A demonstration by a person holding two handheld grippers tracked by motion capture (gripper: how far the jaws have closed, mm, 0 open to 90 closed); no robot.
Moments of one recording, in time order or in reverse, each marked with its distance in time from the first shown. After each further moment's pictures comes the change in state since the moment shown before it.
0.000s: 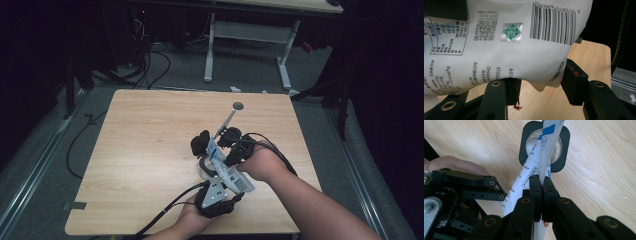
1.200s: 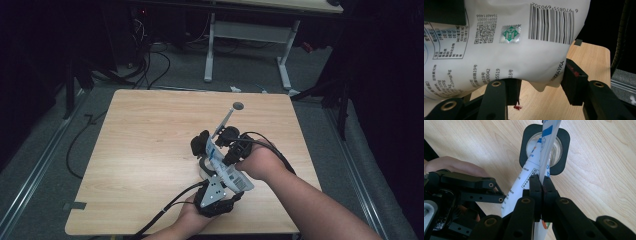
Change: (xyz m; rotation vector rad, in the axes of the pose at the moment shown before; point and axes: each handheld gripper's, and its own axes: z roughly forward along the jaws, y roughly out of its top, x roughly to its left) left arm 0.001 0.003 -0.003 -0.012 0.001 -0.003; right arm 0.002 0.005 -0.001 0.004 -0.006 -0.006
